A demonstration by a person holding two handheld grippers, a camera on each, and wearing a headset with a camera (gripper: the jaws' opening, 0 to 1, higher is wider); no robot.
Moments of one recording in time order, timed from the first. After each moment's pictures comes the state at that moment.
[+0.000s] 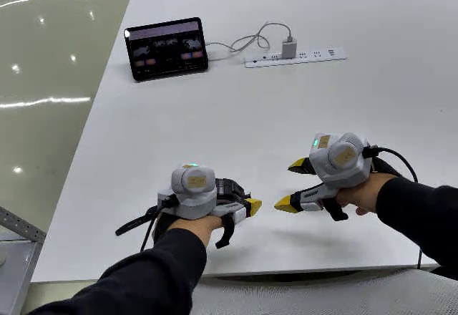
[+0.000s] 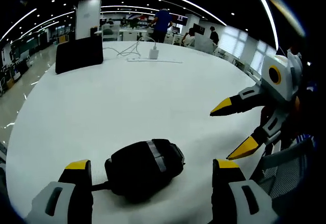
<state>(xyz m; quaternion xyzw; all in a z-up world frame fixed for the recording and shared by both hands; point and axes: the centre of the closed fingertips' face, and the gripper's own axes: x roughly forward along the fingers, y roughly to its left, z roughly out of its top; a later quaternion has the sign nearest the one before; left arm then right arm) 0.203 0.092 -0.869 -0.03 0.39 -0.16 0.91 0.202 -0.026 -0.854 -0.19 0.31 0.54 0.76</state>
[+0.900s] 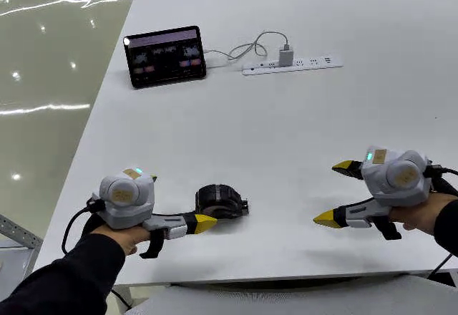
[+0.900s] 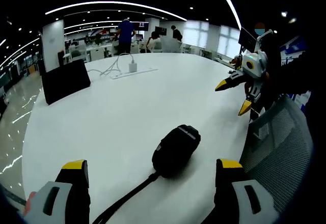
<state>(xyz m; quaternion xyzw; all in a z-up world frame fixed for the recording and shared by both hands) 0.193 0.160 -0.837 0.05 0.33 -0.28 0.90 0.191 -0.117 -0.836 -0.21 0.28 0.50 0.79</state>
